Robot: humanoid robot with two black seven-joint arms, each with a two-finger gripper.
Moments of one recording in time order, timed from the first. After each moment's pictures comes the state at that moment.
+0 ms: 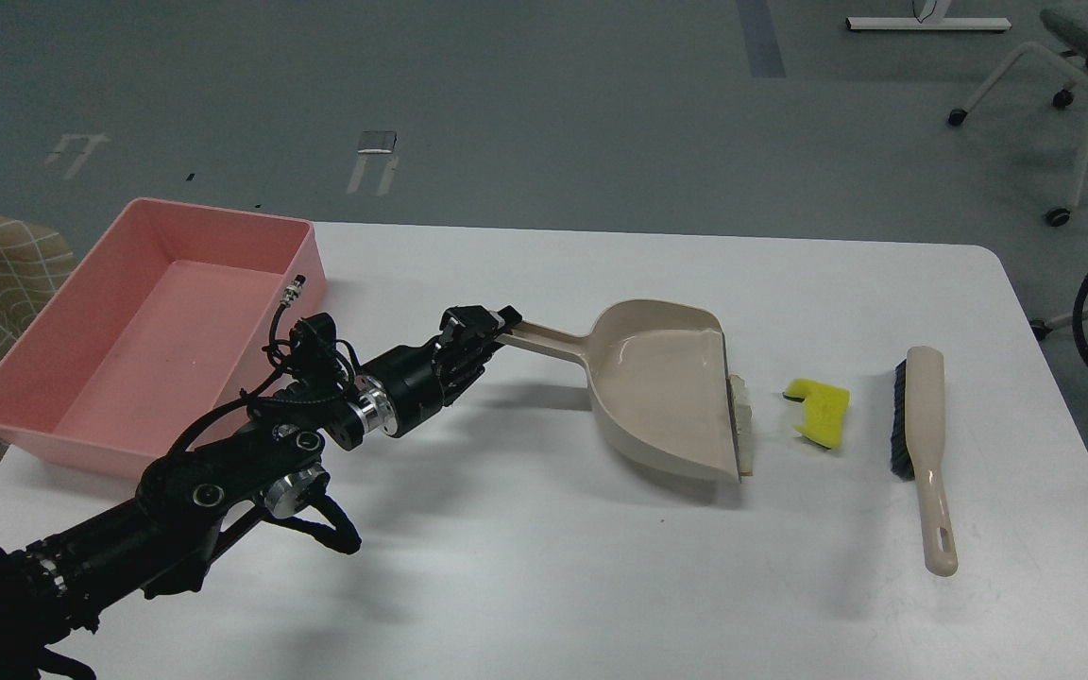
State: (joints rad) left arm -0.55 0.29 -0.54 -0.96 0.84 -0.14 -0.35; right arm 0.74 -0.48 1.48 0.90 -0.37 0.27 -0.07
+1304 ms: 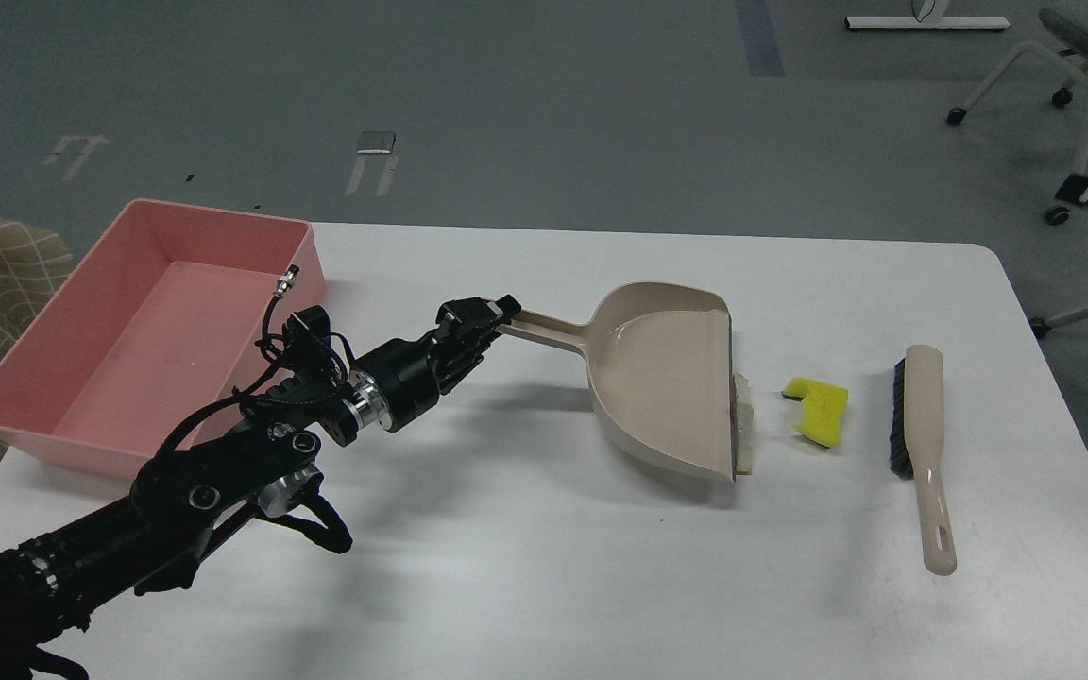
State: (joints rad) left arm -0.56 0.30 -0.54 -0.97 0.88 -0.13 -0.42; right arm 0.34 -1.09 1.17 1.49 -1.26 0.49 -0.08
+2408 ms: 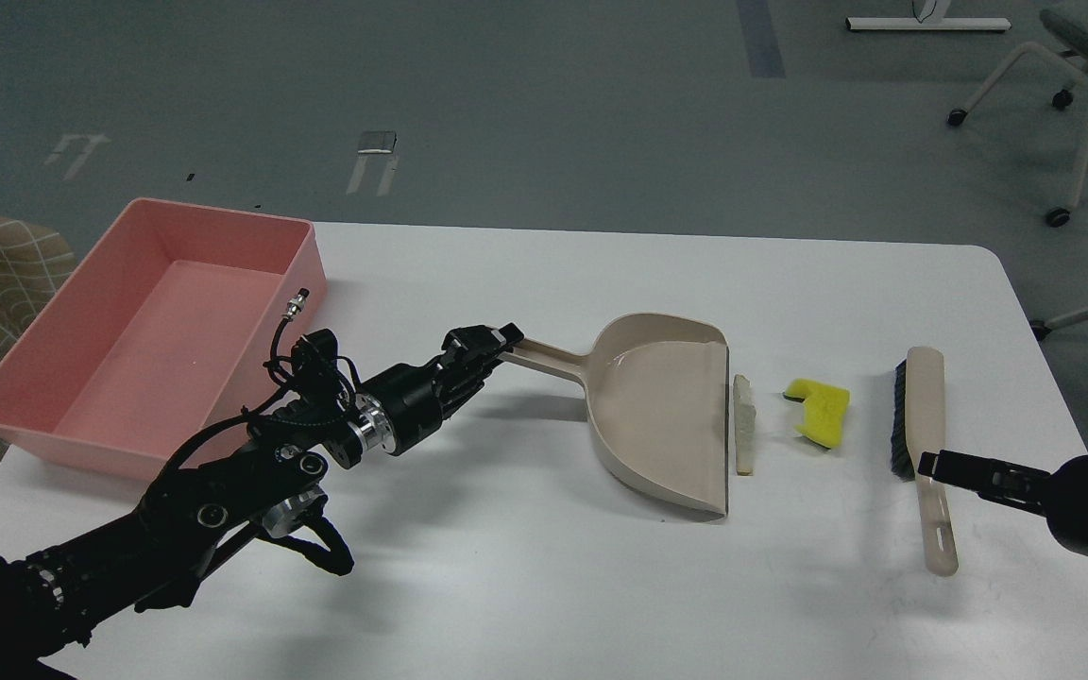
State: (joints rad) left arm -0.54 0.29 -0.49 -0.95 0.88 -0.11 -0.41; right arm 0.07 -1.00 1.04 1.70 -1.36 0.49 -0.26
